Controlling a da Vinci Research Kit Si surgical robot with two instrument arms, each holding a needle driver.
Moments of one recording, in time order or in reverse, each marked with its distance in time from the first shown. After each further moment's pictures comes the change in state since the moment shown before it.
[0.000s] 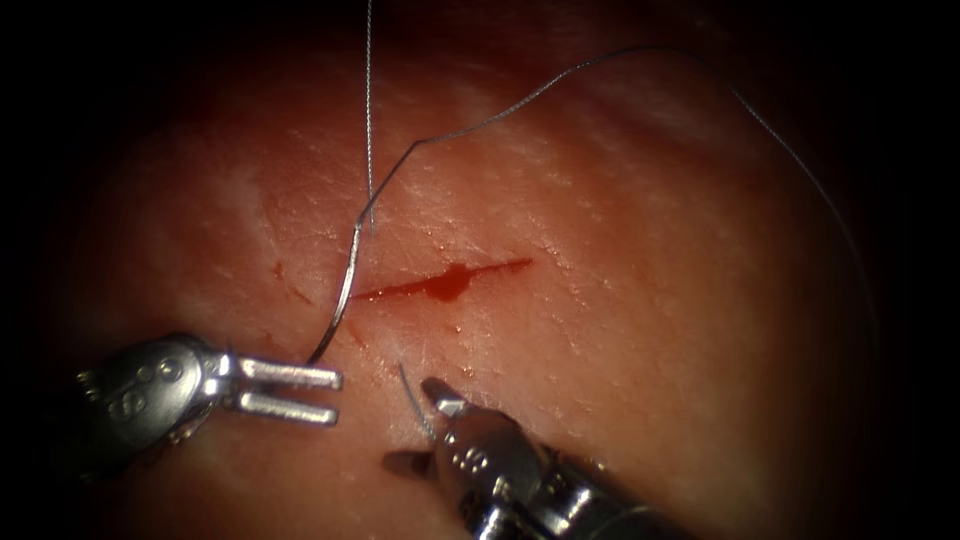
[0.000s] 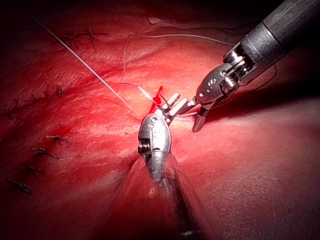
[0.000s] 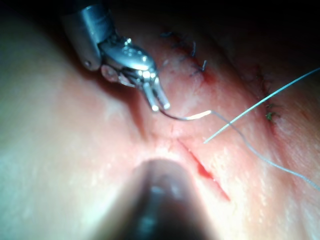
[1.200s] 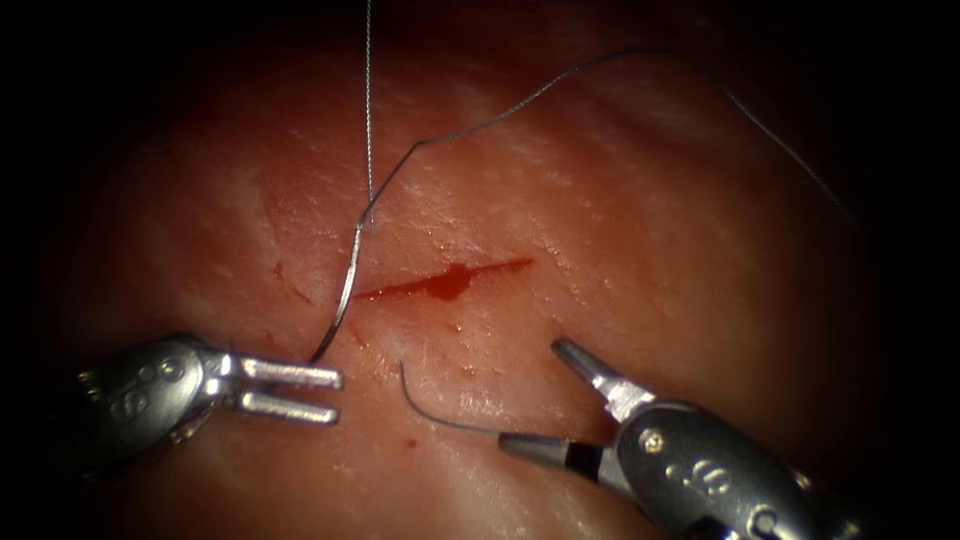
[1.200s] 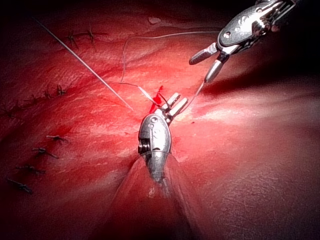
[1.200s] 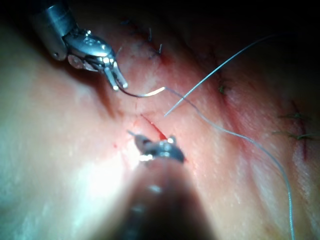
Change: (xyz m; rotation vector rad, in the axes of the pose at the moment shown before) right arm 0.001 0.004 -0.013 -0.105 0.358 0.087; left arm 0.000 0.000 0.000 0.000 0.000 0.000
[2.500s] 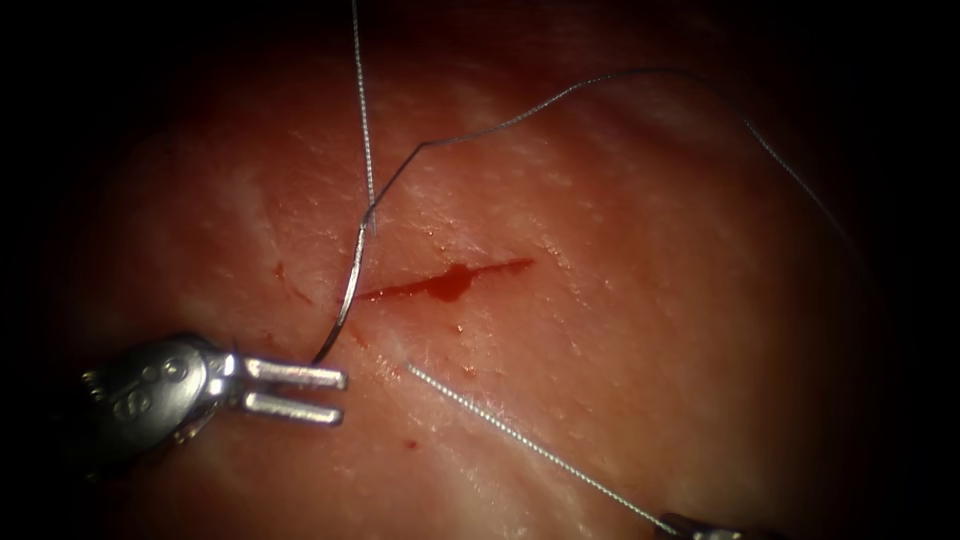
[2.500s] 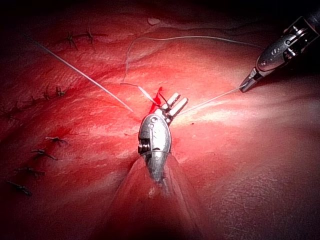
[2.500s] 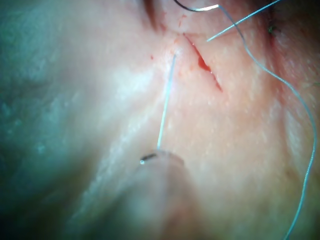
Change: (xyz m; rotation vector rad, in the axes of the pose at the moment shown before) right arm -0.020 0.000 -0.006 0.122 -0.377 -0.211; left arm 0.000 0.000 0.000 0.003 -0.001 0.000
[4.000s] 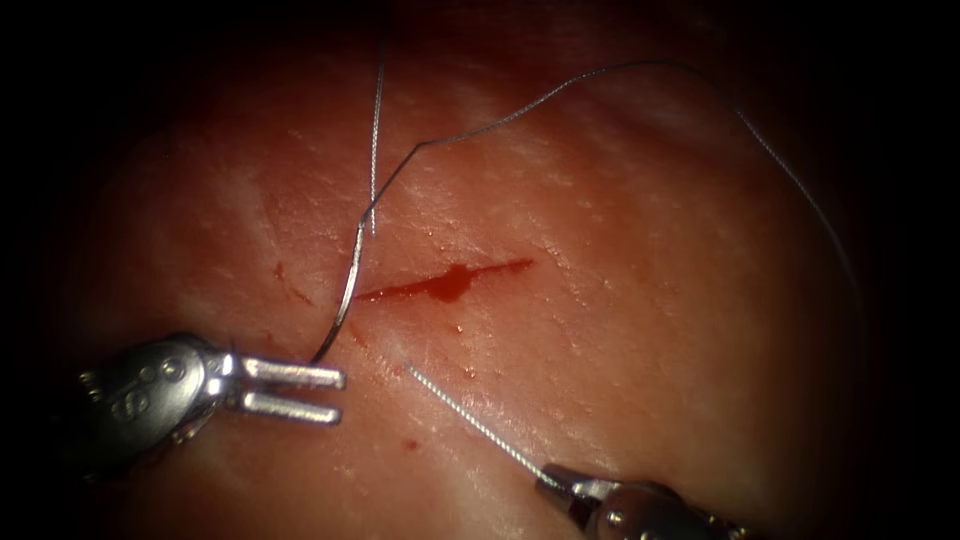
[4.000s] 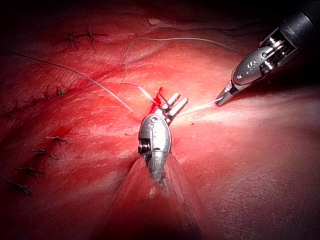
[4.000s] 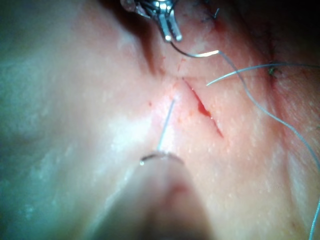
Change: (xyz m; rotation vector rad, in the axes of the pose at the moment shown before) right arm 0.010 0.000 0.004 -0.034 0.118 -0.020; left arm 0.000 0.000 0.000 0.003 0.006 -0.001
